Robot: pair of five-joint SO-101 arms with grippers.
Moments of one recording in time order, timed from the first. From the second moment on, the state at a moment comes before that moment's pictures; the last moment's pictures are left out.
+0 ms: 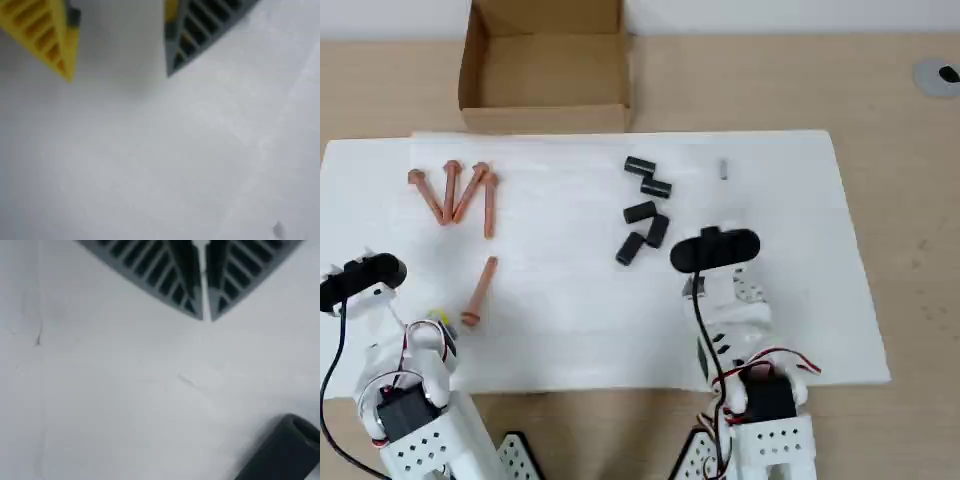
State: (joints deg) left arm -32.9 -104.1 92.0 70.9 -10.2; right arm -11.7 -103.8 96.9 54.6 -1.3
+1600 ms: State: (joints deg) left arm -32.9 -104.1 92.0 70.9 -10.2; right arm -11.7 -103.8 96.9 54.6 -1.3
